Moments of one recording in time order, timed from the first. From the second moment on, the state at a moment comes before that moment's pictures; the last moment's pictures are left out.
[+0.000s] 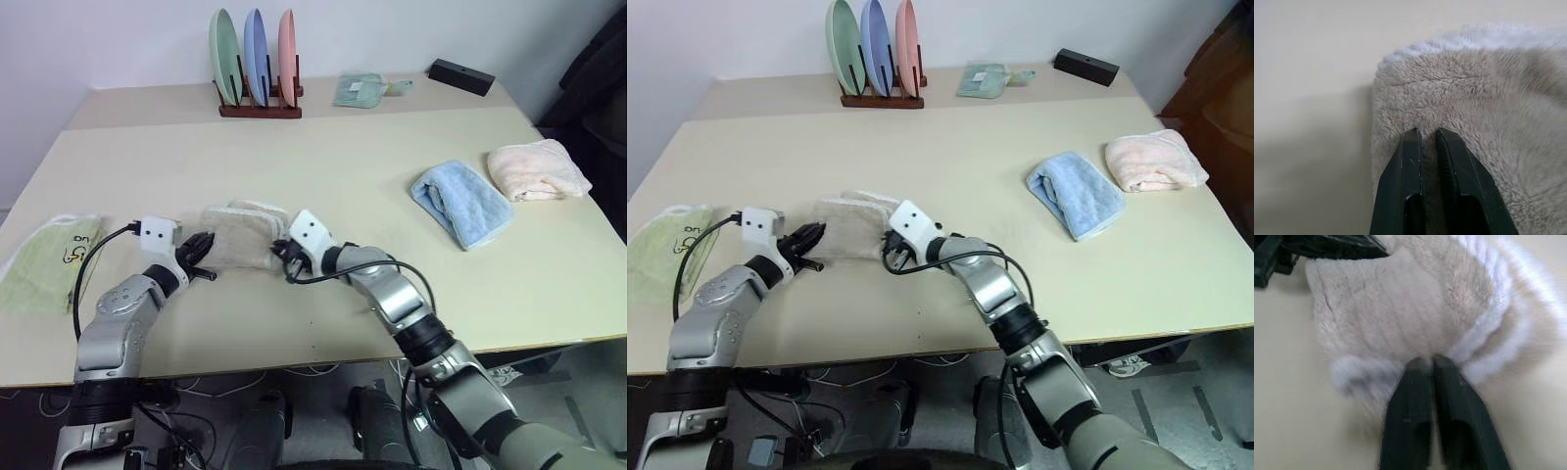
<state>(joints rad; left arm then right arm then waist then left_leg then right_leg) -0.19 0.45 0.28 -0.10 -0.46 0.48 -0.43 -0.59 -0.17 0.36 0.10 0.03 0.41 0.63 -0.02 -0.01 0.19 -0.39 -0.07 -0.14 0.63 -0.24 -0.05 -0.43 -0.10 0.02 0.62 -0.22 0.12</state>
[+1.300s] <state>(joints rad) 0.02 0.52 0.37 -0.35 -0.55 0.44 -0.51 -0.79 0.13 -0.07 0.34 0.45 0.94 0.30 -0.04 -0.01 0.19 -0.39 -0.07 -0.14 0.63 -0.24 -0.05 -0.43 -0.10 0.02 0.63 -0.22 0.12</state>
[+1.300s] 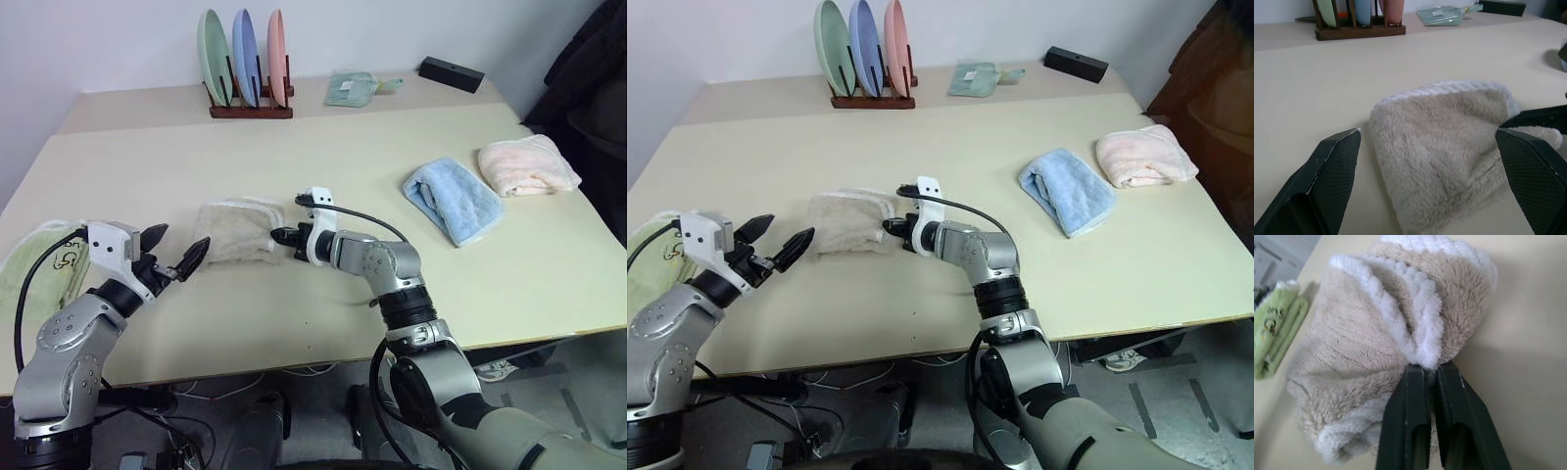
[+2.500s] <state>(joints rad) -0.11 0.44 0.17 -0.27 -0.49 0.40 -0.55 -0.45 -0.37 -0.70 -0.13 0.70 1.17 -0.07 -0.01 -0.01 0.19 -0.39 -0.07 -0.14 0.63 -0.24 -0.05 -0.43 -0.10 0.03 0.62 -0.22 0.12</state>
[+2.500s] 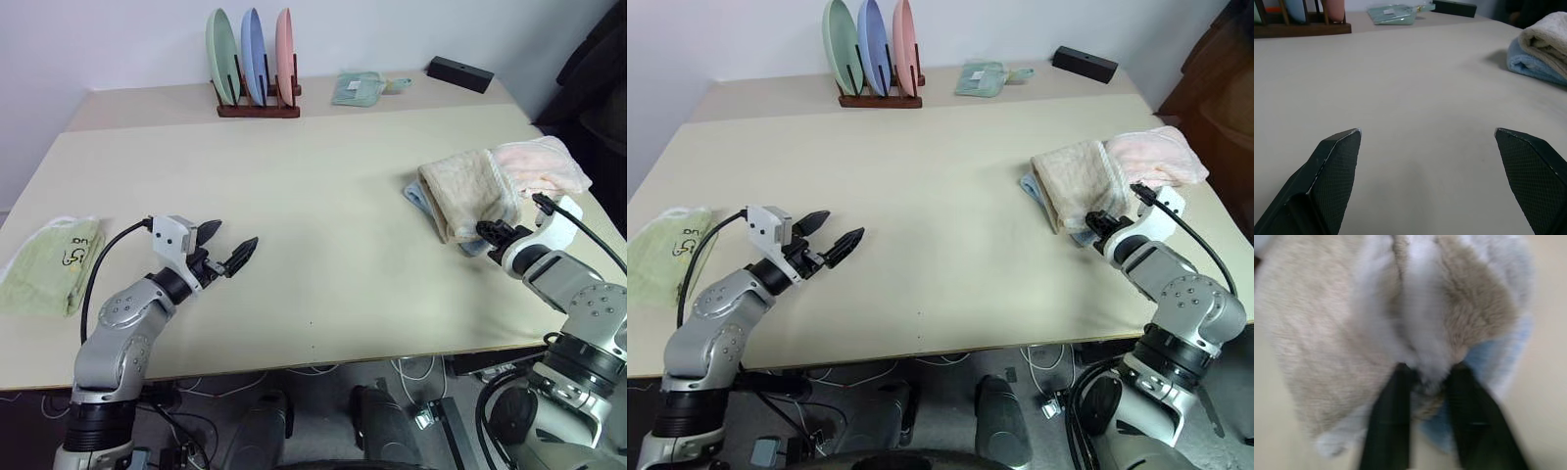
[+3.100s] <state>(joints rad) -0.18 0.42 0.14 -0.09 -0.29 0.23 -0.47 -0.34 -0.60 -0.21 -0.28 0.35 0.56 0.30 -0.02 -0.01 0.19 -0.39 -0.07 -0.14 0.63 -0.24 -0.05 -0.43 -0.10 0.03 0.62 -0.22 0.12</state>
